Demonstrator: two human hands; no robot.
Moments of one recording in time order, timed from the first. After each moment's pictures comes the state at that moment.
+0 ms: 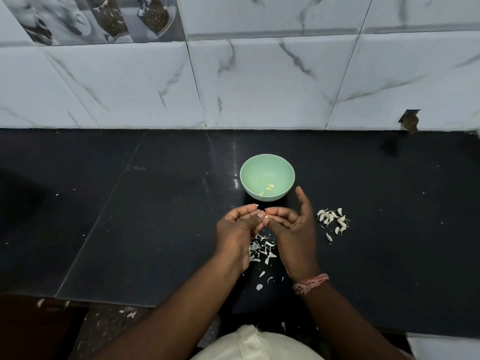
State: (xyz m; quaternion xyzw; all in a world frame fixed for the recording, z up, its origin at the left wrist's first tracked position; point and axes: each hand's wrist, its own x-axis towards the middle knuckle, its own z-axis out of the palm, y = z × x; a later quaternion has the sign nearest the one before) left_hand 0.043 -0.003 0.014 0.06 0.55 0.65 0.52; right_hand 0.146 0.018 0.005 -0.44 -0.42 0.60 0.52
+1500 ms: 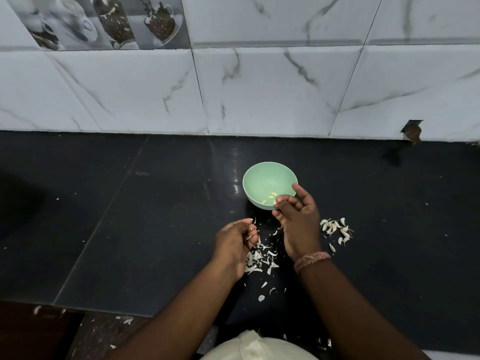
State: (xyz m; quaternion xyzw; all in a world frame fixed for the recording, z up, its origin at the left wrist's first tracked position) left_hand 0.025 0.005 -0.006 0.00 0.58 0.61 0.54; right_hand 0.130 0.075 -0.003 -0.44 -0.27 0.65 0.56
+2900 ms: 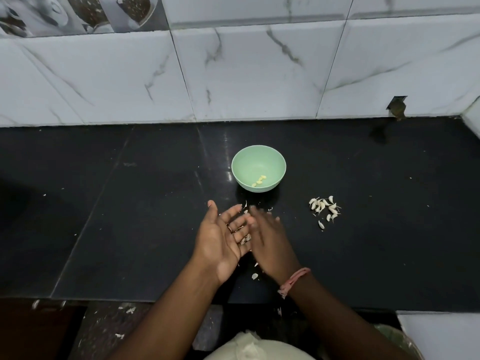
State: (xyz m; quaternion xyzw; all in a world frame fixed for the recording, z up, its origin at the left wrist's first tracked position) left_hand 0.025 -0.036 0.029 -0.01 0.51 0.57 0.65; right_hand 0.143 -0.003 -0.039 -0.50 -0.78 0.32 0.22
